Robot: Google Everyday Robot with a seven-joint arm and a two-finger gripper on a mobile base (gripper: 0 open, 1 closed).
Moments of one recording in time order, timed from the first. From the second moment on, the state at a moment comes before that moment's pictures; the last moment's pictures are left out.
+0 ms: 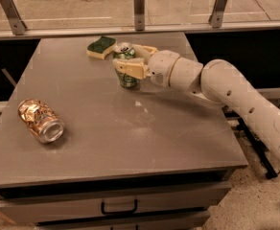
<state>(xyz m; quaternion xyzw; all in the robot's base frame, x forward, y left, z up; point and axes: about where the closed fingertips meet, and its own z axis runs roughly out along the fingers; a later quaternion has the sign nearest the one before) 0.661 0.022 0.912 -0.36 0.60 0.31 0.64</state>
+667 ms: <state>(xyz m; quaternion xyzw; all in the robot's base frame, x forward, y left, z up) 0.647 -0.028 0.913 -0.32 0.64 0.28 0.64</state>
